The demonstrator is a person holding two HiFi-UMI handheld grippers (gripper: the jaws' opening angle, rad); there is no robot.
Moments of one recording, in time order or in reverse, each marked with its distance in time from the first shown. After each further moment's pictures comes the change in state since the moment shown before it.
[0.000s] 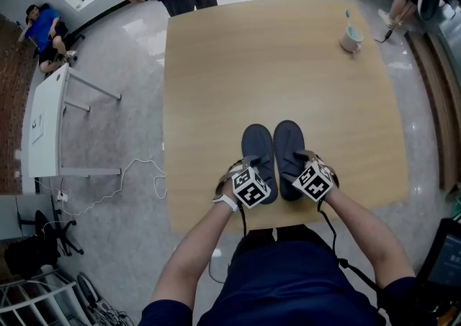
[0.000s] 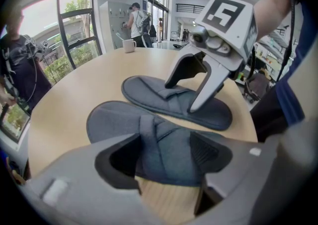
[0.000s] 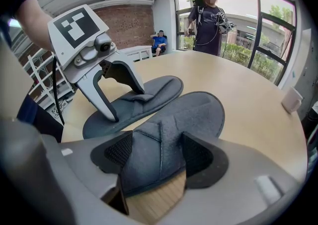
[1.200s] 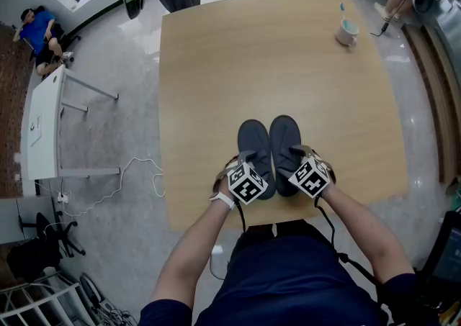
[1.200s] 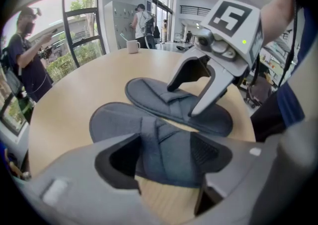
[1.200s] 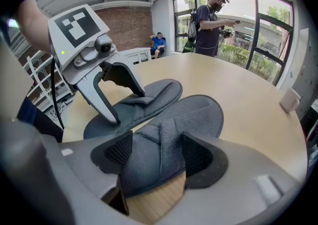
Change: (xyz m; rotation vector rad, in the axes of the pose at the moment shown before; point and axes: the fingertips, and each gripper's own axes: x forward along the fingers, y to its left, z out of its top) left arm -0.007 0.002 0.004 -0.046 -0.020 0.015; right arm -0.004 0.003 0.008 0.017 -0.030 -0.014
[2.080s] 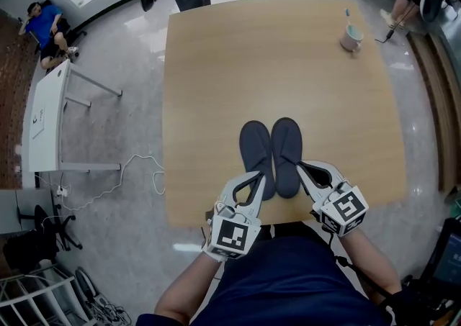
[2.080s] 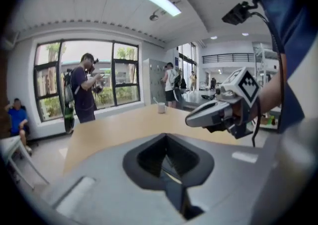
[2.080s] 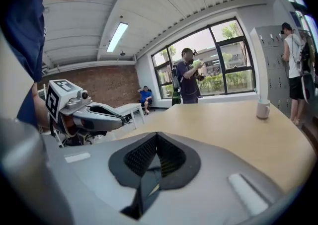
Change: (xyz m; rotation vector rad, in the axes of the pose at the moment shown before) left arm -0.205 -0.024 0.103 -0.161 -0.622 0.312; right arm -0.178 0.013 0.104 0.283 -0.626 -0.065
